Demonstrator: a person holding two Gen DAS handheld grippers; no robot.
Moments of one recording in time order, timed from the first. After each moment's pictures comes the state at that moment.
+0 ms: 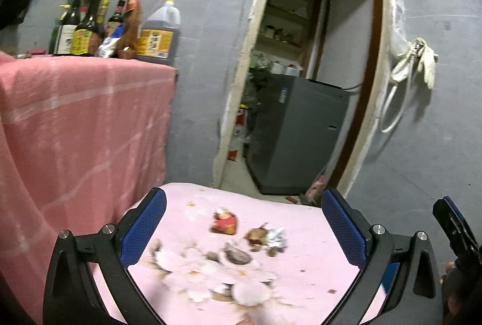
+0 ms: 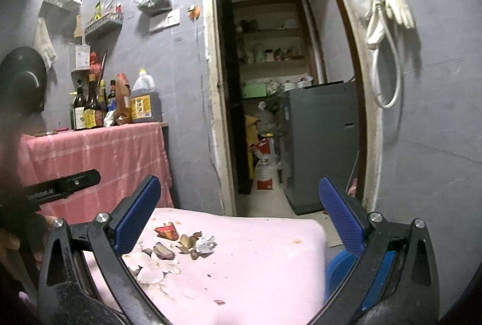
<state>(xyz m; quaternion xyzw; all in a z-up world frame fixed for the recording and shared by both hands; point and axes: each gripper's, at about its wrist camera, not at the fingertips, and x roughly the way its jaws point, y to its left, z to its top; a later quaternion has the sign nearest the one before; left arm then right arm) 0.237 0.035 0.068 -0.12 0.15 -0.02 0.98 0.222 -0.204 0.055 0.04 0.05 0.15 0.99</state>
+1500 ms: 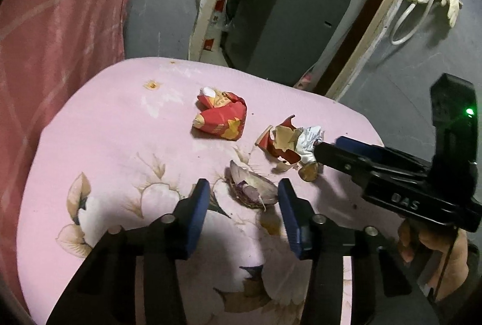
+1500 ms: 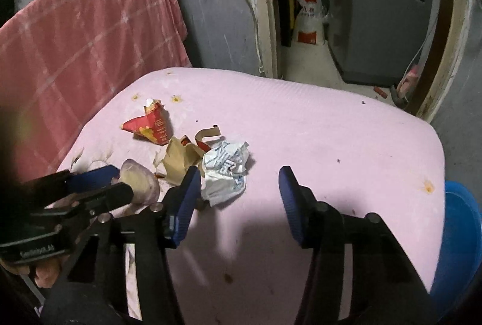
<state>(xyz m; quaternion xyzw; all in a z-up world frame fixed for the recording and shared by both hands) 0.353 0.046 -0.050 -0.13 0.41 -0.13 0.89 0.407 -0.108 -0.067 -0.03 0.42 0.24 0.87</state>
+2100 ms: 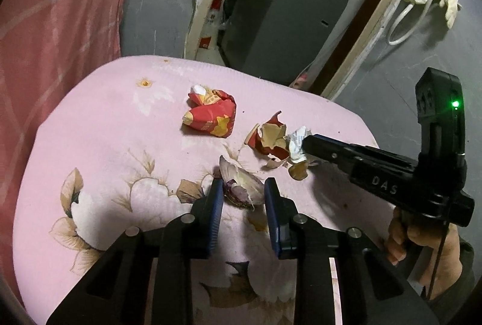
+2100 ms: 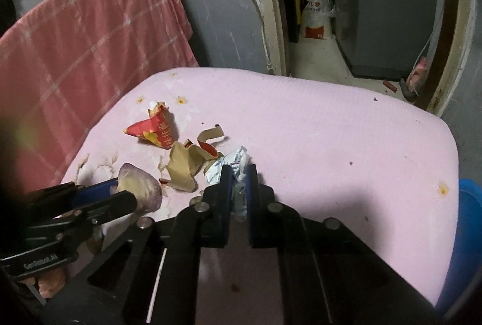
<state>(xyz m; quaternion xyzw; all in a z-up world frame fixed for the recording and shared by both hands) 0.349 0.040 -0.040 -0.13 0.41 -0.13 0.89 0.409 -0.114 -0.068 -0.01 0.43 0.26 0.87</state>
